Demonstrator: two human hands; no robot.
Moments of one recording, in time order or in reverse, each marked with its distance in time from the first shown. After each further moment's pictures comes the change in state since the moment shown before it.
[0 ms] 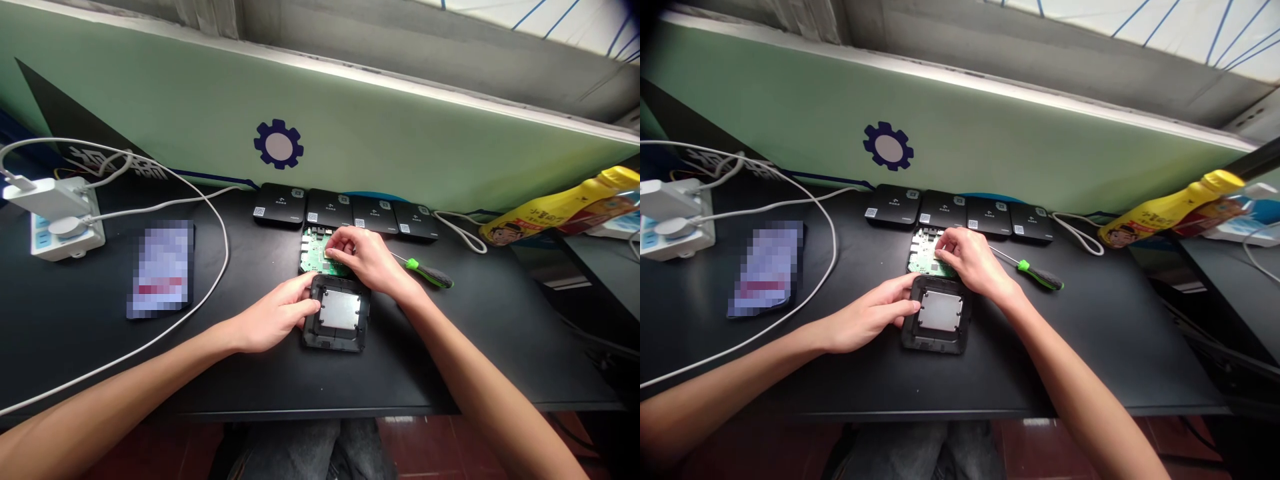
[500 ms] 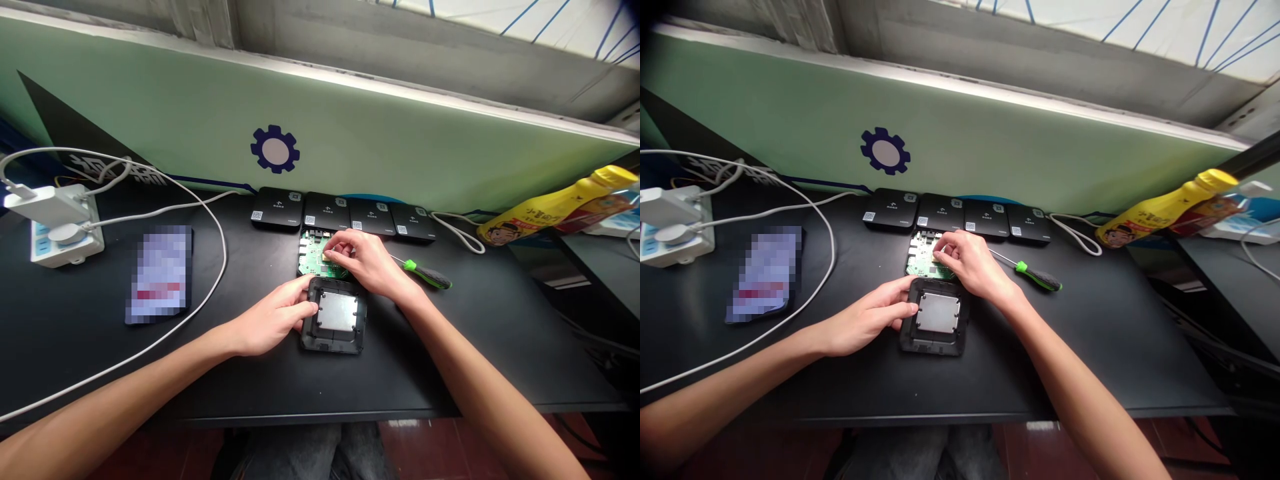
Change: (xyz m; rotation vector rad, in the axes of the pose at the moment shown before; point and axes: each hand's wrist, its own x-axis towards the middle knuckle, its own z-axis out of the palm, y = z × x) left_hand 0.000 0.001 0.001 -0.048 -0.005 -0.020; right_hand -0.005 0.001 -0.004 0.015 0.000 -0.033
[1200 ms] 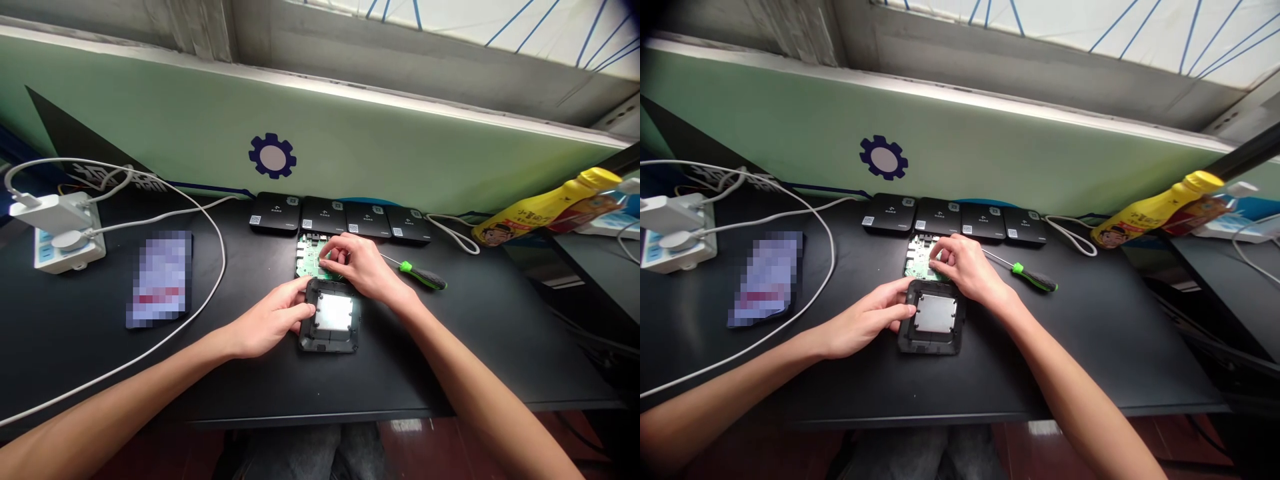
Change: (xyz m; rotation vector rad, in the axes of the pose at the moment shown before) left_hand -0.002 -0.003 0.000 -0.043 0.002 -0.002; right_hand -0.003 -0.003 0.004 0.002 0.016 0.000
